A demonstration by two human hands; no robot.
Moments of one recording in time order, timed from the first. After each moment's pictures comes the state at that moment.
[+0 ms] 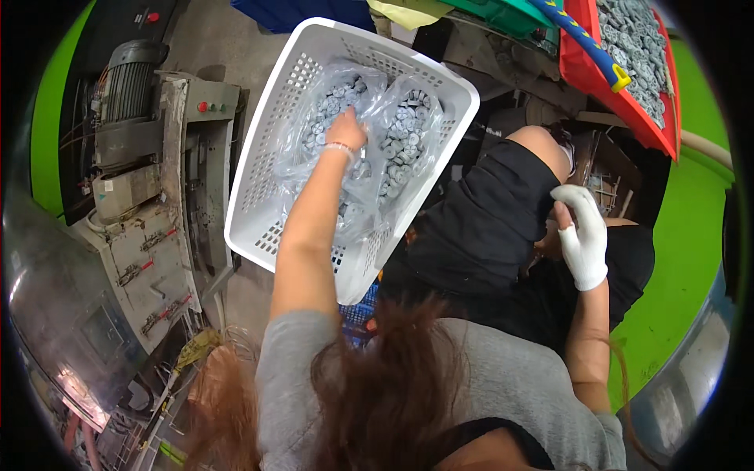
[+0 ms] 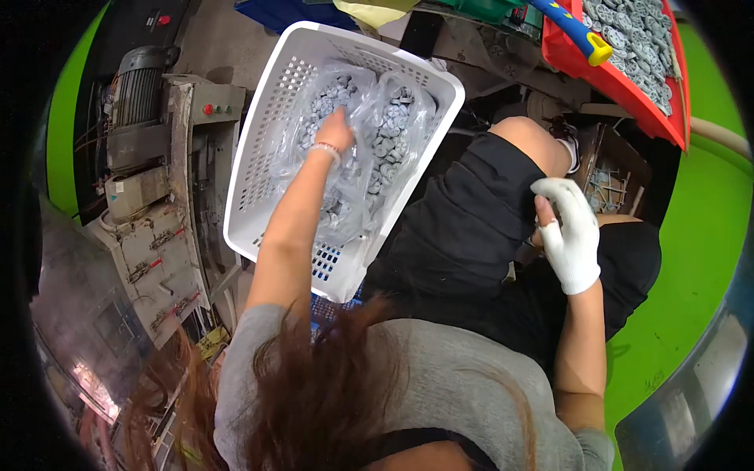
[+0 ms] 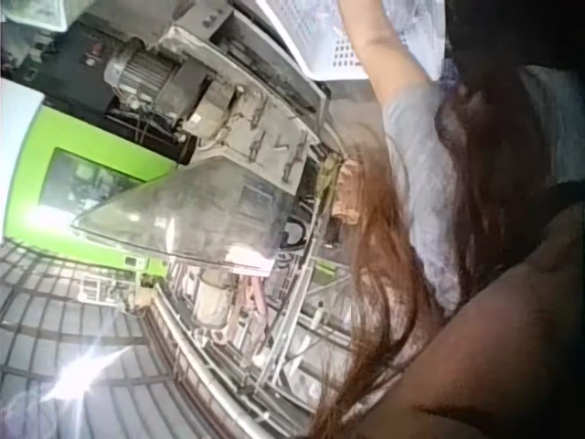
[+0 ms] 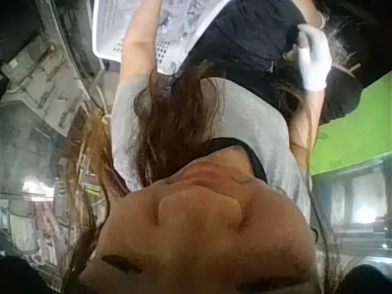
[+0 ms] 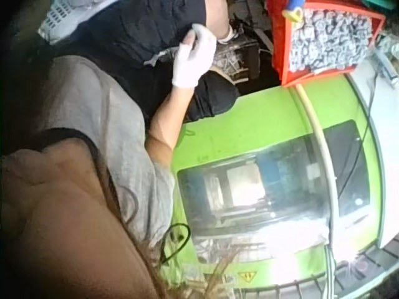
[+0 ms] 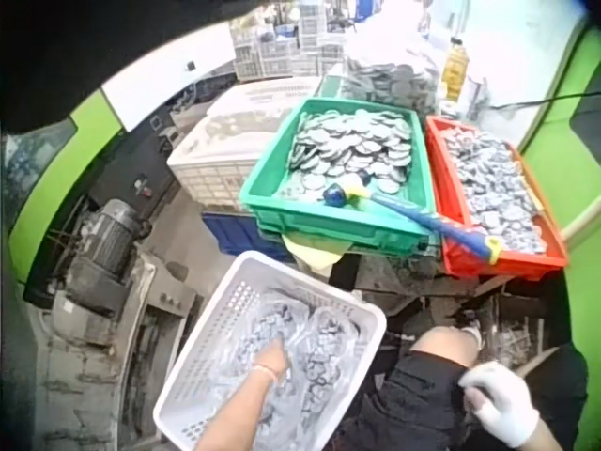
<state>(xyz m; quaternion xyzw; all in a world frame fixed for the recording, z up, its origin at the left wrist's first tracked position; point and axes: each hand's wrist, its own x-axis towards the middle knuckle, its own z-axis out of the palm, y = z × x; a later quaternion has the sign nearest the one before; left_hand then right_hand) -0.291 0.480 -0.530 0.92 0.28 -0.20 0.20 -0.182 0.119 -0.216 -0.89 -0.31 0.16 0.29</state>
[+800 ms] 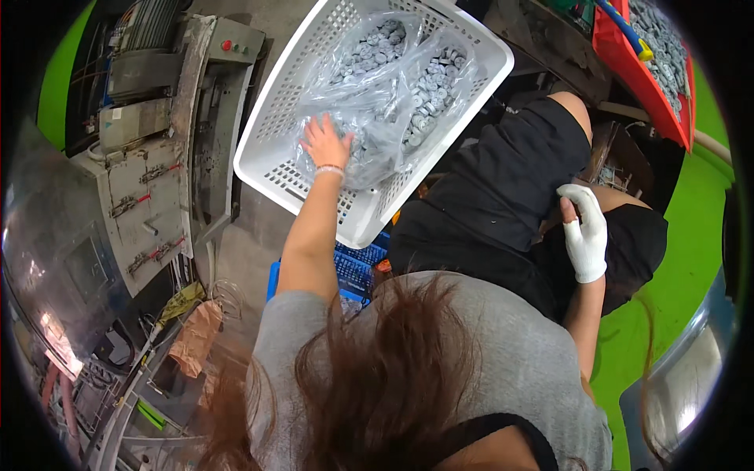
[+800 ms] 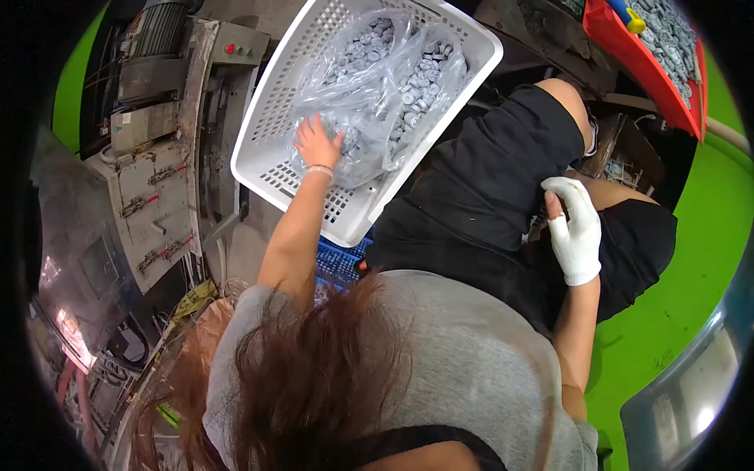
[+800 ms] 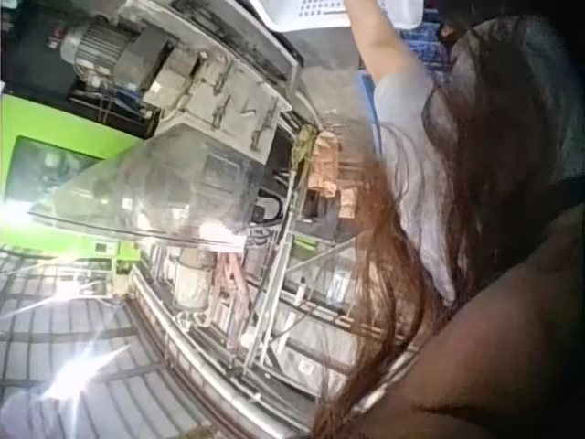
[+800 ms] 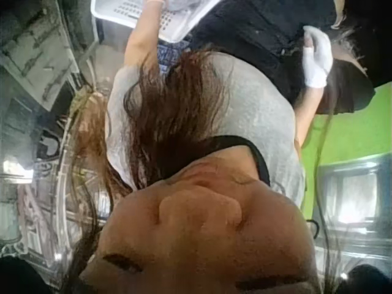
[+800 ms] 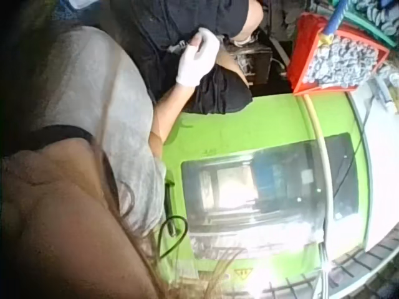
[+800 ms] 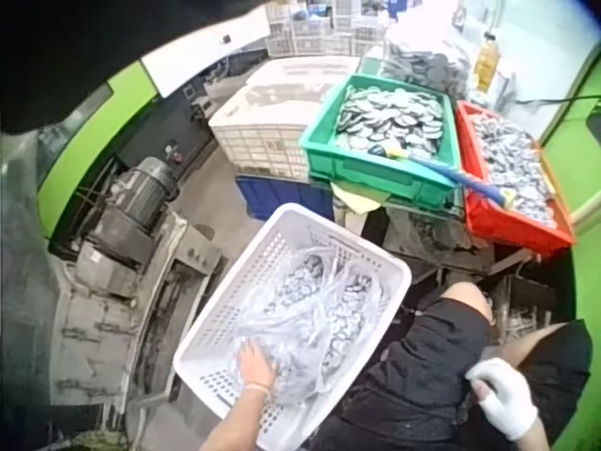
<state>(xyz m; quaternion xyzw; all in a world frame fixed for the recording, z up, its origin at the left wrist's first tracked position) -0.467 0.429 -0.491 0.92 0.40 -0.02 0.02 -0.247 0.094 -0.213 -0.88 -0.30 0.22 0.29</state>
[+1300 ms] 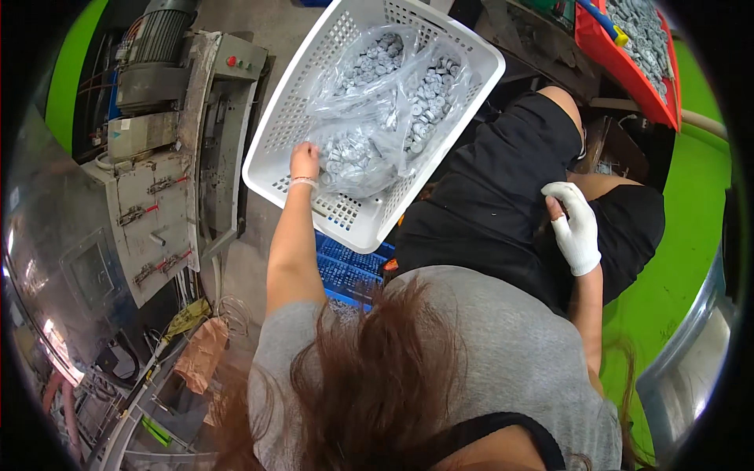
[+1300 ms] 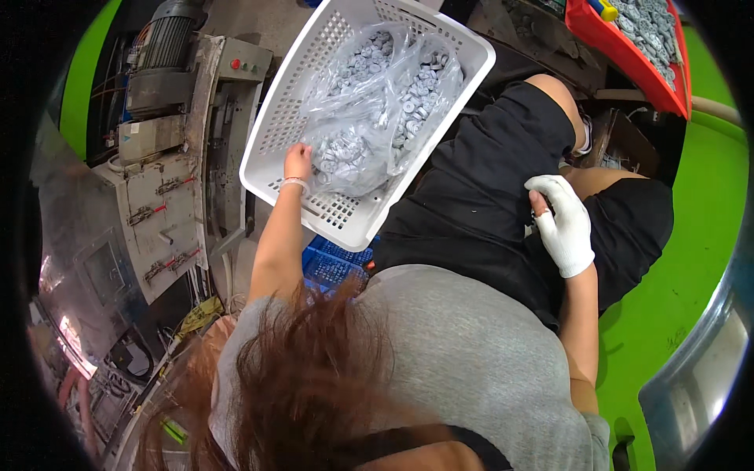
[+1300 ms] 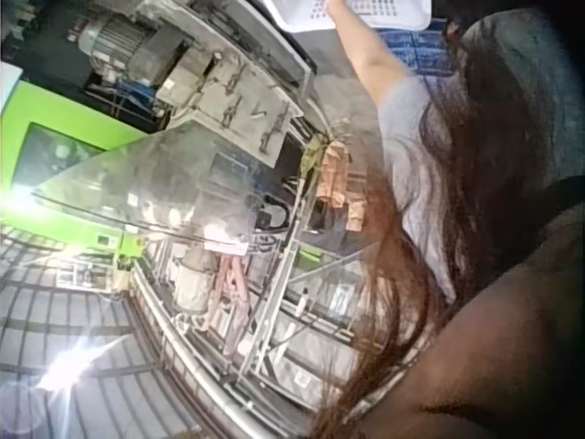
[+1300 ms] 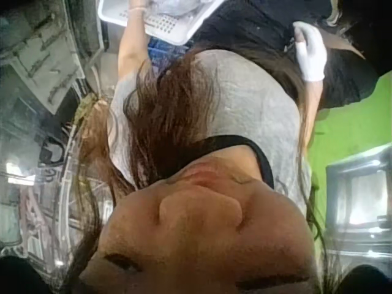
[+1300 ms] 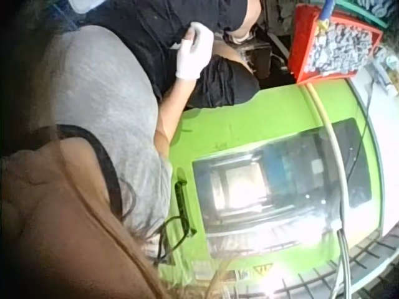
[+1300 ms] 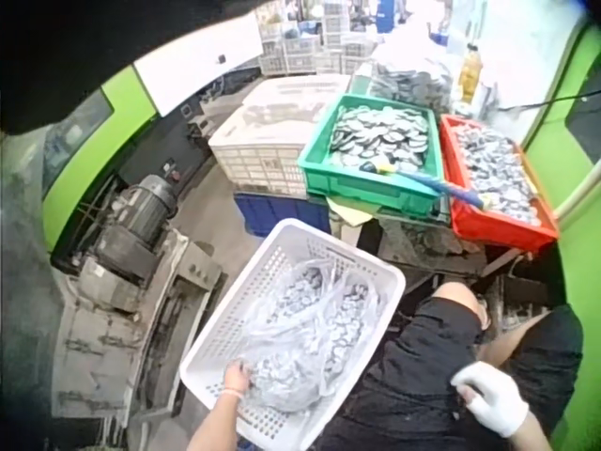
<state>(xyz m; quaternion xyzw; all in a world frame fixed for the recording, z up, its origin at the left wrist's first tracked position) -0.536 0.511 -0.526 0.85 0.44 -0.07 0.28 -0.270 0.097 -0.204 -0.87 -0.31 0.24 0.29</state>
